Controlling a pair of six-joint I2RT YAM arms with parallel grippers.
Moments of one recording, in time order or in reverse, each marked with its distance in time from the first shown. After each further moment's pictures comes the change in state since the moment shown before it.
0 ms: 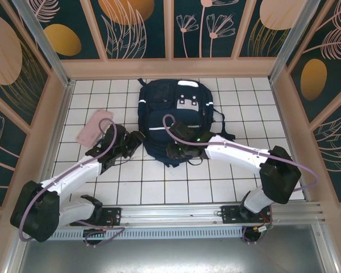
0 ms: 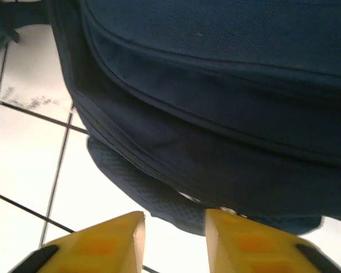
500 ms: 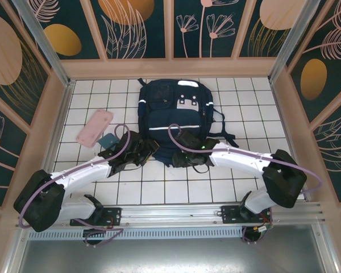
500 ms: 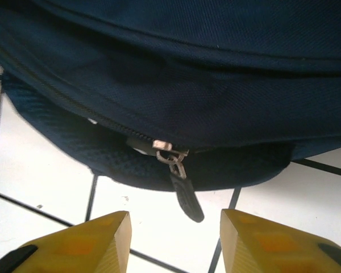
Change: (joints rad) left arm -0.171 0.090 0.001 0.042 0.010 -0.129; right arm 0.000 -0.019 -0.140 0.027 -0.011 0.009
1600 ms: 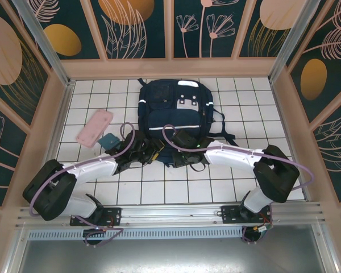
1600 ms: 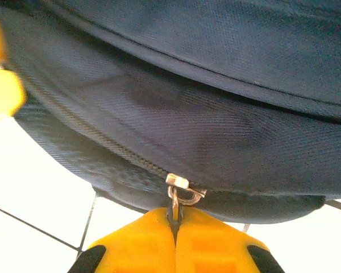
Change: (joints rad) left arm -0.016 0.138 0.011 0.165 0.058 -0.069; right arm 0.000 0.042 0.029 0.052 -0.018 -0.086
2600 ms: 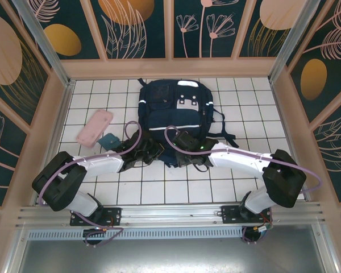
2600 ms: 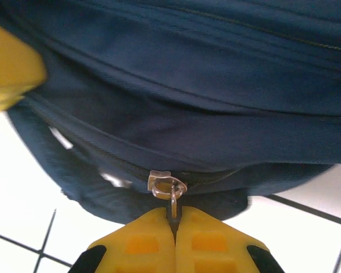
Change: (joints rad) left arm -0.016 0.089 0.036 0.022 -0.063 0.055; right arm 0.007 -0.063 -0.011 -0.084 0.188 -0.026
